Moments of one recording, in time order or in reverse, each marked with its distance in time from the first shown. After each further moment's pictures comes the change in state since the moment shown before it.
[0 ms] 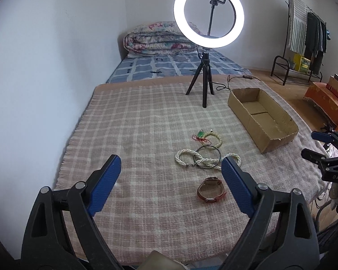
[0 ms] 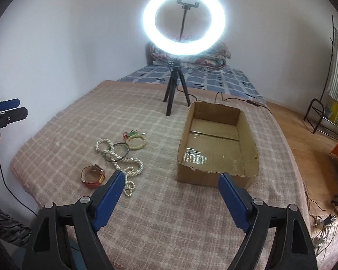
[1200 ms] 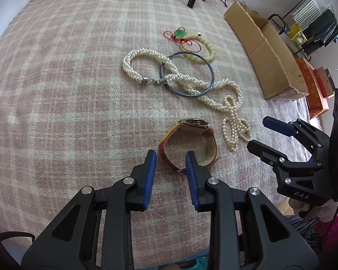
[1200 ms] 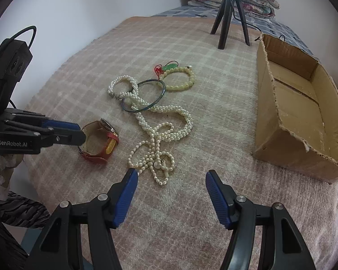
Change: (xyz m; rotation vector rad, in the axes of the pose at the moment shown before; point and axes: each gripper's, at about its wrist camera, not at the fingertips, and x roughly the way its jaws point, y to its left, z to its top) left arm 0.167 -0.018 -0.058 -0.159 0.567 -0.267; right arm 0.144 0.043 -0.026 -0.050 0.357 0.186
